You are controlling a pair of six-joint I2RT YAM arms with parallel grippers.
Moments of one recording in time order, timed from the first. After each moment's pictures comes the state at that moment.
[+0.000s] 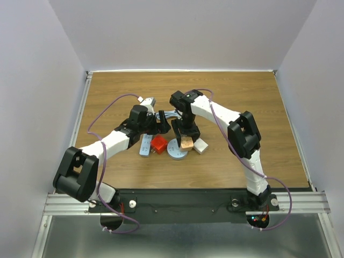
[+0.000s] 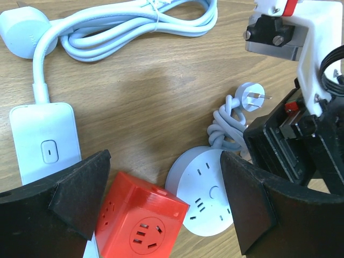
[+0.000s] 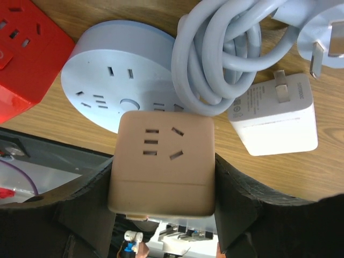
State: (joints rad) left arm -0.47 1.40 0.75 0.06 0.17 -0.48; right arm 0.71 2.20 1.88 -1.27 -0.17 0.47
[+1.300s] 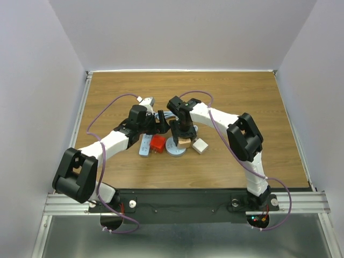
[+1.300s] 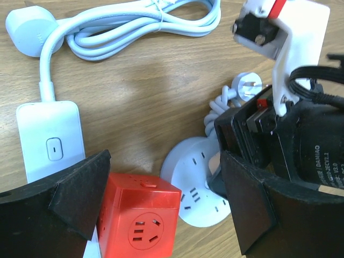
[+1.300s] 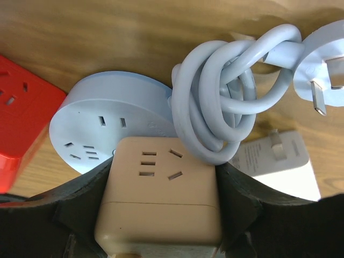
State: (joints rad) left arm -0.46 1.39 0.75 0.04 0.16 -0.48; right arm 0.75 2.12 1.70 -0.98 -0.02 0.55
